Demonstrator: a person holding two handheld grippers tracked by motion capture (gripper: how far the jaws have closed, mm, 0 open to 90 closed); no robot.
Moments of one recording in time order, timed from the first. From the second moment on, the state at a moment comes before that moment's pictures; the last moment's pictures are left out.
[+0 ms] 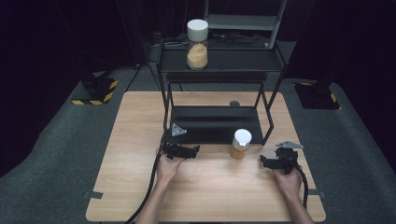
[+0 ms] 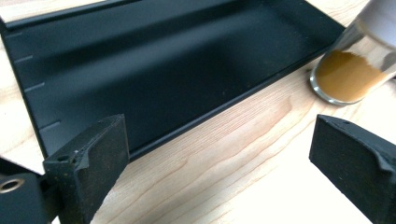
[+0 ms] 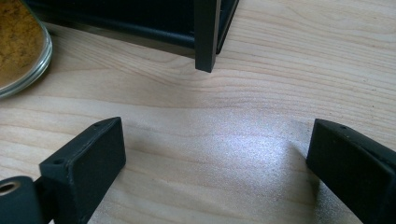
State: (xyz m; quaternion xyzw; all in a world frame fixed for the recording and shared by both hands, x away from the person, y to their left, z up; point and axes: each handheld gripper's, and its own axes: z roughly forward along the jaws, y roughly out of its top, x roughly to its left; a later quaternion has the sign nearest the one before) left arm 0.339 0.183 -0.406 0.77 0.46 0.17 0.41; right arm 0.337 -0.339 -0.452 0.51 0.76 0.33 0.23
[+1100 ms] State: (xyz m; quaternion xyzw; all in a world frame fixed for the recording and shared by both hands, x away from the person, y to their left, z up) left arm 0.333 0.154 -0.456 0.79 0.47 0.21 0.34; right arm 0.337 -0.338 -0.451 0.52 0.76 0.32 0.23
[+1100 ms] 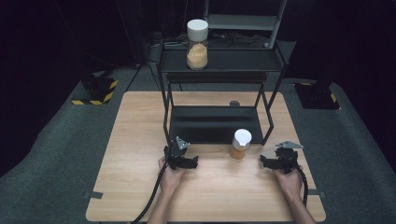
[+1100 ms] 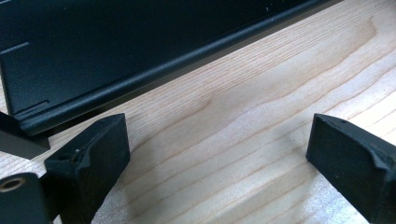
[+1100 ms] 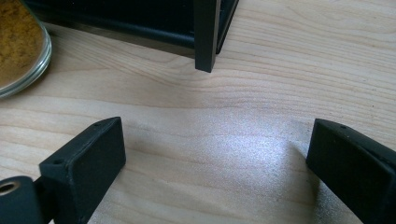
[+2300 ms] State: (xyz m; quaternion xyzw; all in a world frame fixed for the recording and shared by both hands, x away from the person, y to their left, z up) left arm 0.333 0.155 -0.456 0.78 0.47 0.21 0.34; right arm 0.331 -0.303 -0.433 0.40 0.80 0.42 0.18
